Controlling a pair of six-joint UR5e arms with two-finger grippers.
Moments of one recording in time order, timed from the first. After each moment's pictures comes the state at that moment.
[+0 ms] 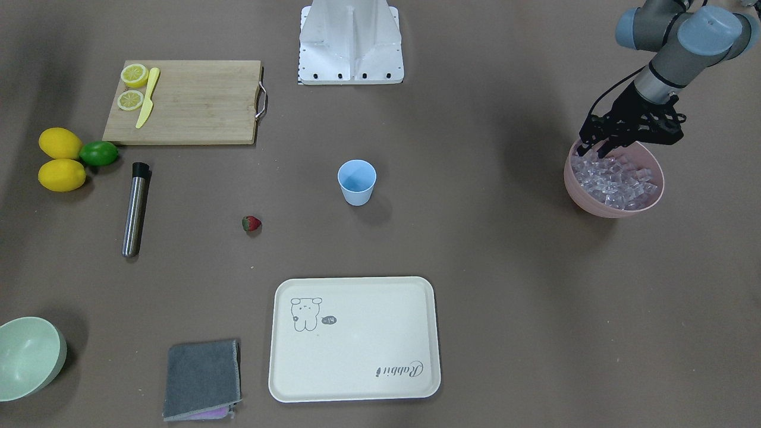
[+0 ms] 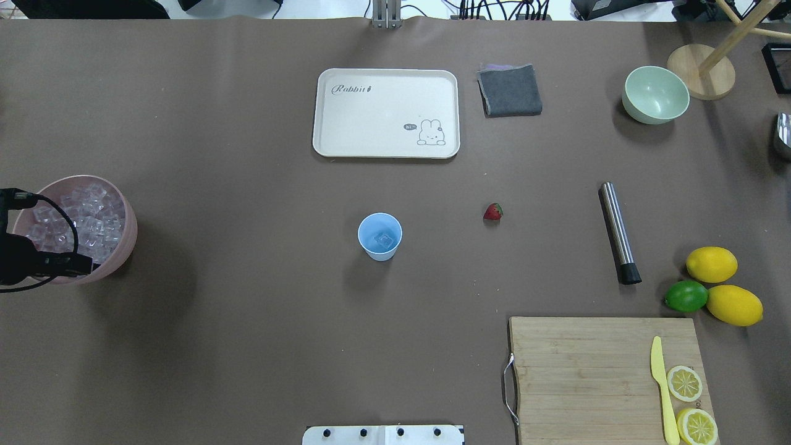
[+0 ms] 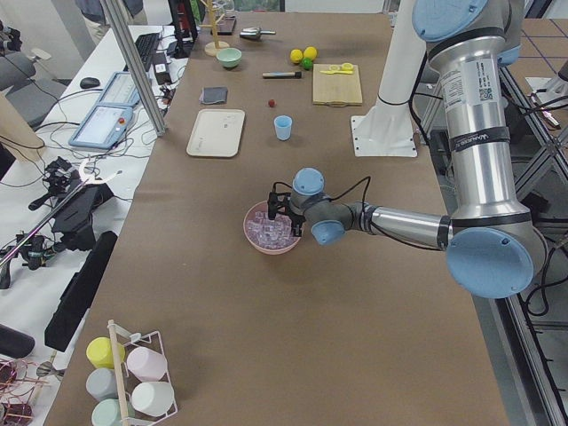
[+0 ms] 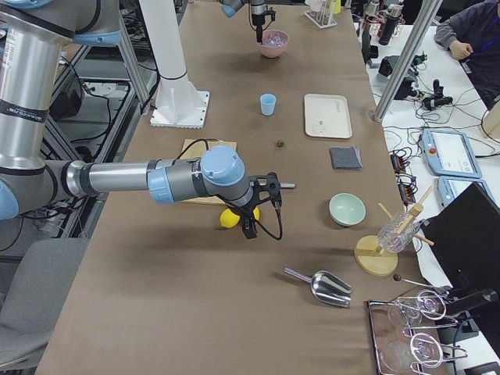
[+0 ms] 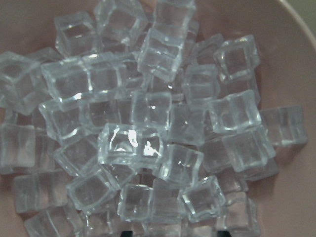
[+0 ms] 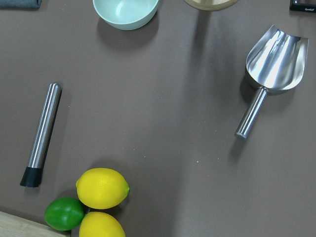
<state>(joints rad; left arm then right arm) -0.78 -1.35 -1.81 -2.45 -2.07 -1.11 1.64 -1.89 1.99 -1.43 2.49 -0.04</state>
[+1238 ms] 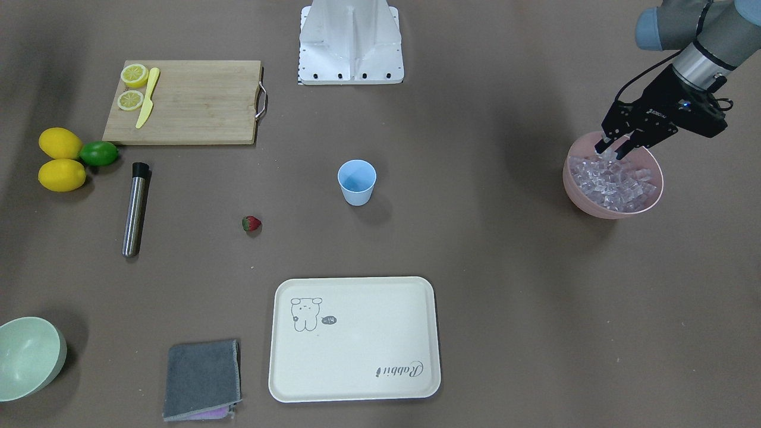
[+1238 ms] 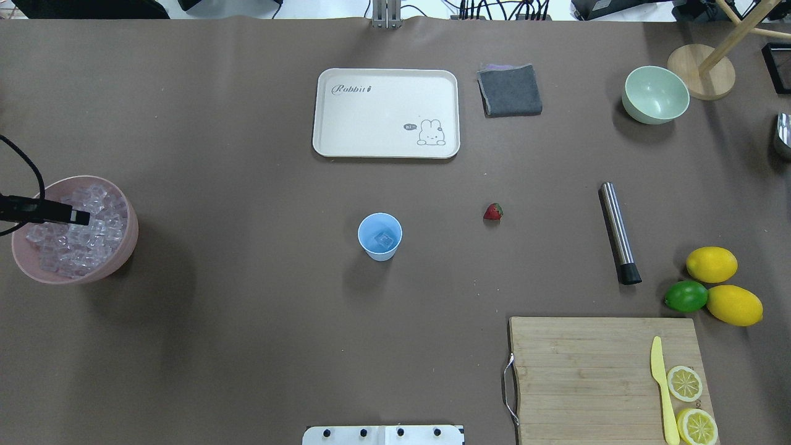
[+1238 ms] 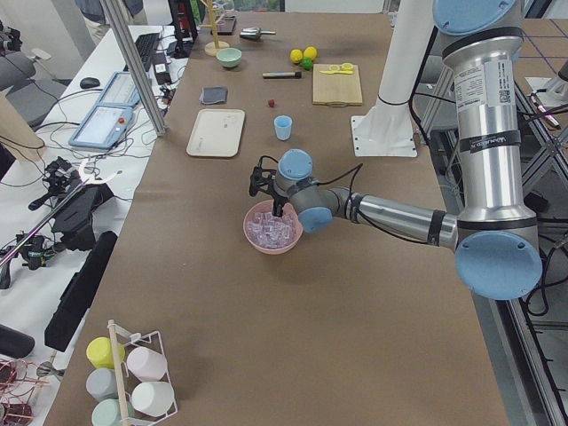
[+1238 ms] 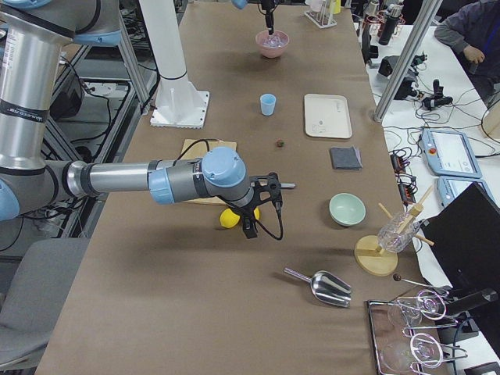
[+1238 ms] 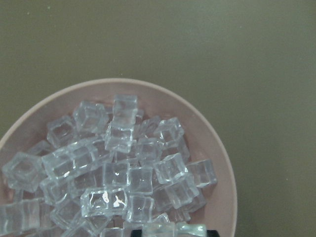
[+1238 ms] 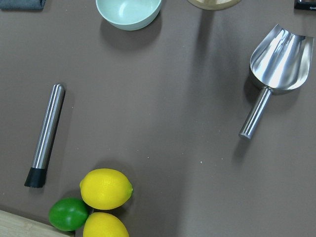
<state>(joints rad) -1.00 -1.46 -1.87 -2.44 -2.25 -0.99 1.64 -1.88 1.98 -1.43 2.51 -0.04</state>
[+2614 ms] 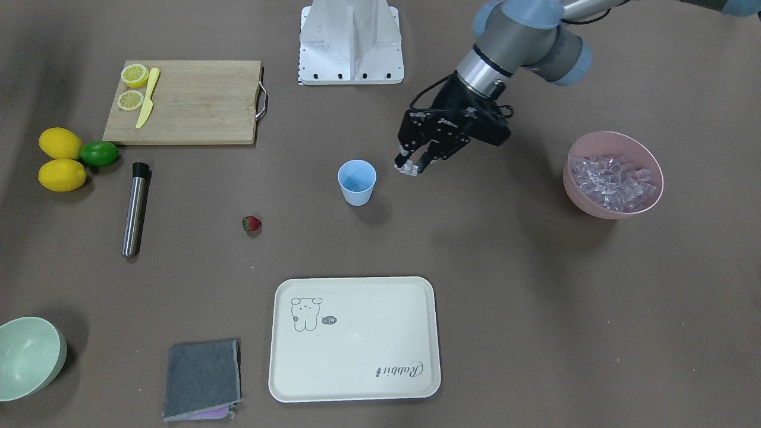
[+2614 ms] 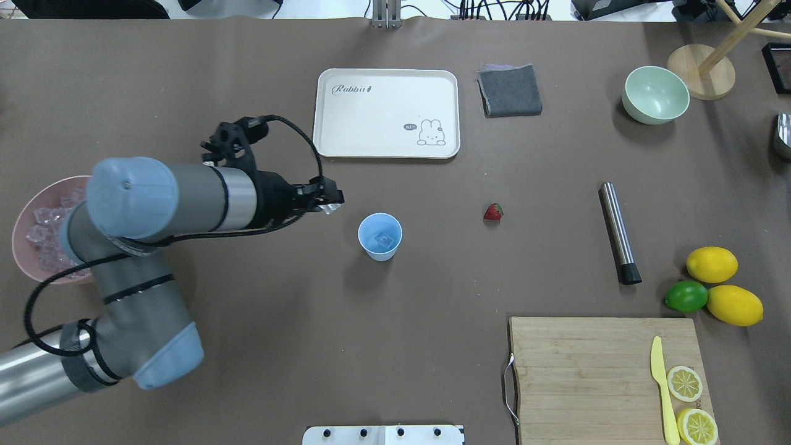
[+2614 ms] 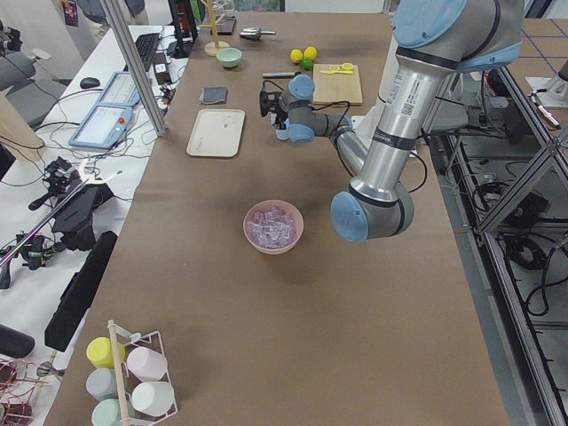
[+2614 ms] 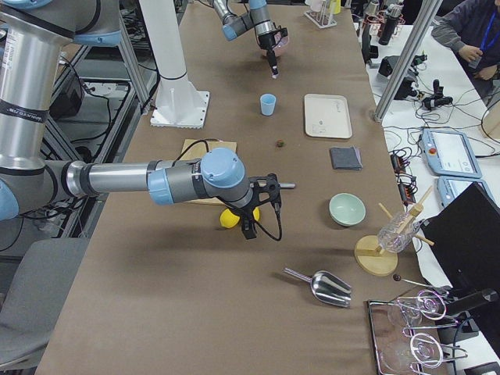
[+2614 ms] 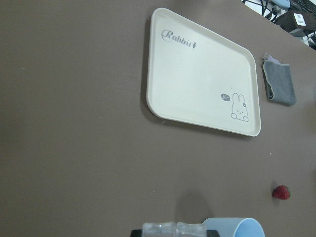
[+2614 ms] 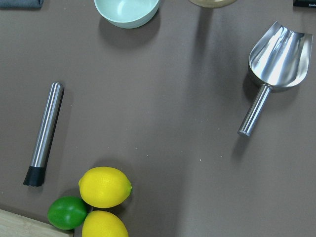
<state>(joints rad) -0.52 -2.04 -1.81 -2.23 -1.71 -1.55 1.64 -1.89 1.98 -1.43 2.51 -0.04</state>
